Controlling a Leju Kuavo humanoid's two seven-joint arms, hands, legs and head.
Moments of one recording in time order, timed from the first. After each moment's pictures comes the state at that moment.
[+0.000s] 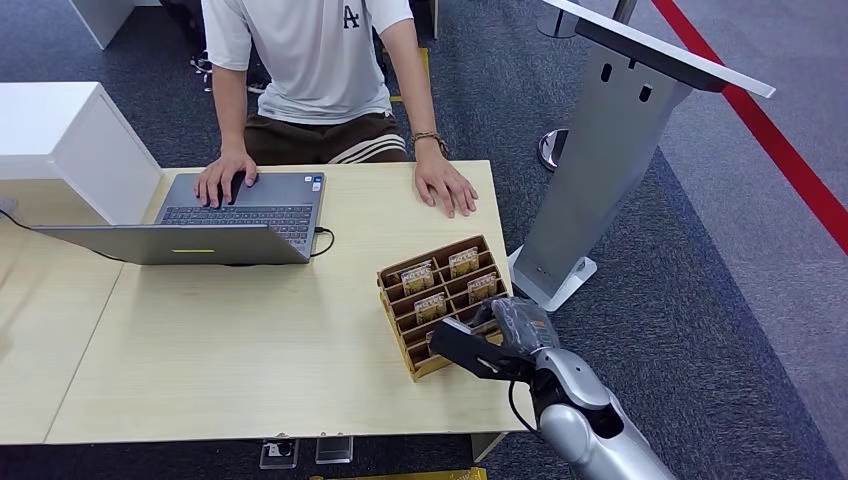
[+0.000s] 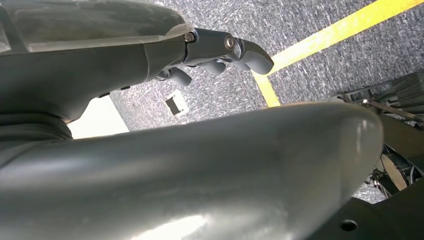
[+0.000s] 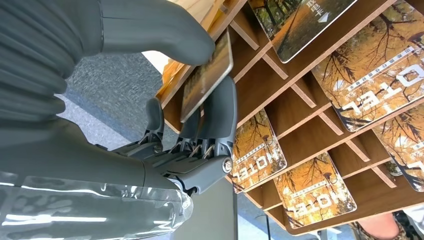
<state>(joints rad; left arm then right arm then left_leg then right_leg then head) -0.14 0.16 -1.36 -0.20 1.03 -0.06 0.05 -0.23 -0.20 0.56 -1.44 0.78 0.04 0.29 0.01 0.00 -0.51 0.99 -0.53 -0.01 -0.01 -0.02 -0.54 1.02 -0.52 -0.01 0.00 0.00</state>
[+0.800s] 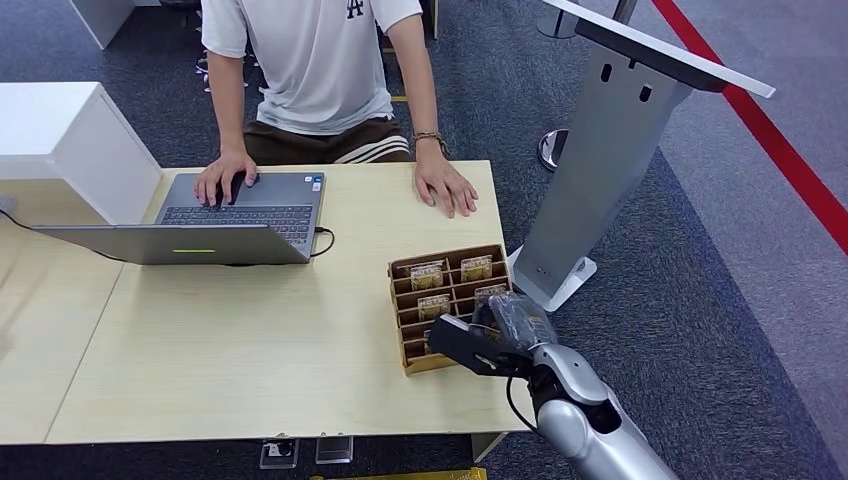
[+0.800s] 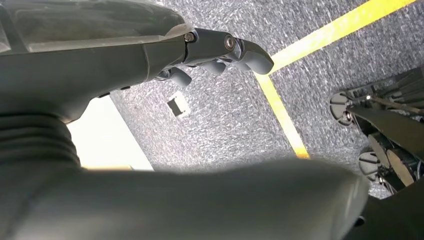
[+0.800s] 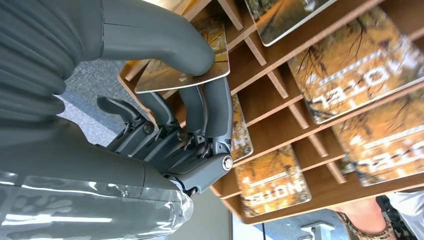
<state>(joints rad) -0.14 0.16 -1.37 -0.20 1.02 -0.08 0.05 -0.24 -0.19 0.56 -1.43 0.78 0.04 0.28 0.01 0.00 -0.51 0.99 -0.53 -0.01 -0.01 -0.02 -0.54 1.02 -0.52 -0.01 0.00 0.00</state>
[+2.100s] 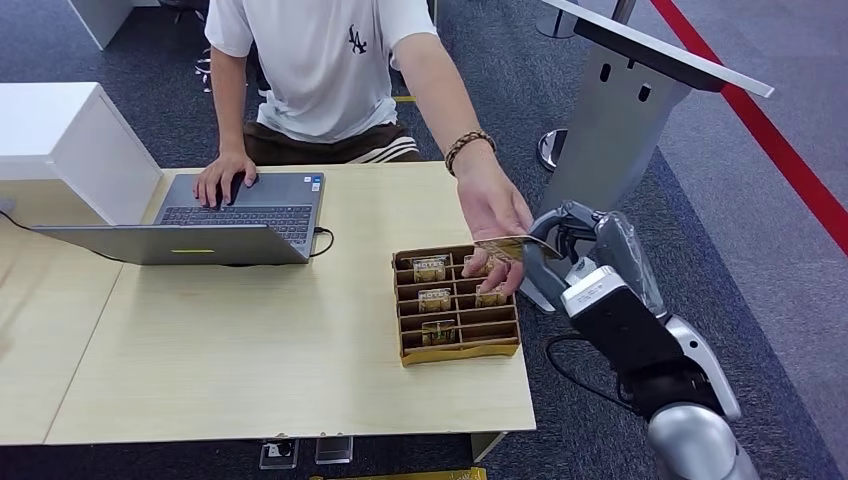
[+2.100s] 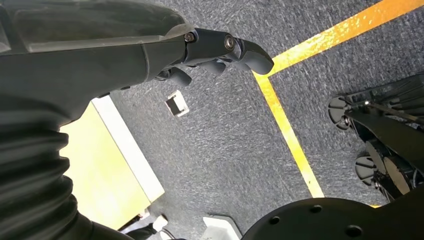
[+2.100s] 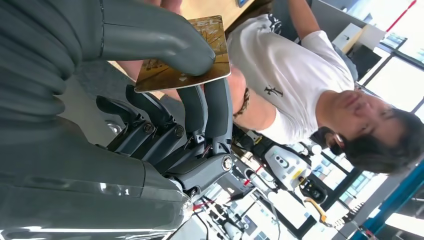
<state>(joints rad) -0.14 0.16 -1.37 -0.20 1.05 -0.06 0.05 -0.20 -0.25 0.30 -2.01 0.40 -0.05 0.07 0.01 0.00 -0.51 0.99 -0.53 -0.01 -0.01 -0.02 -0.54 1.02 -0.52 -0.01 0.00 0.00</state>
